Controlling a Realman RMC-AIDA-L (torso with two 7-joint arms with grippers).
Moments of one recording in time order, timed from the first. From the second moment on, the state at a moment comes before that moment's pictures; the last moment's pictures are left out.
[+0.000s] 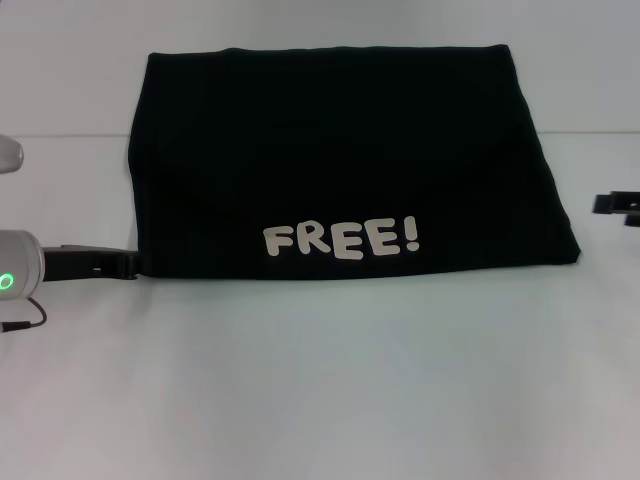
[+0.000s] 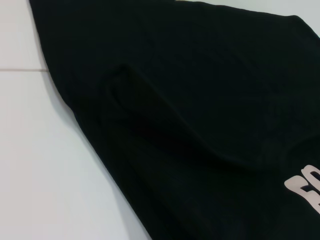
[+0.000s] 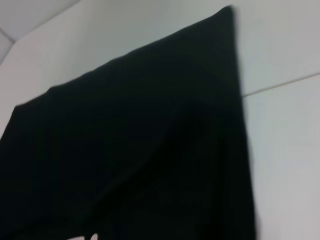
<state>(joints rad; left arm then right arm) -0.66 -2.13 0.44 0.77 2.56 1.11 -2.00 0.66 1.87 -0.59 -0.52 -2.25 -1.10 2.24</state>
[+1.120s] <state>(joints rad) -0.67 -2.13 0.44 0.77 2.56 1.11 -1.99 0.72 1.95 -0.74 -0.41 -2.25 -0.88 2.20</state>
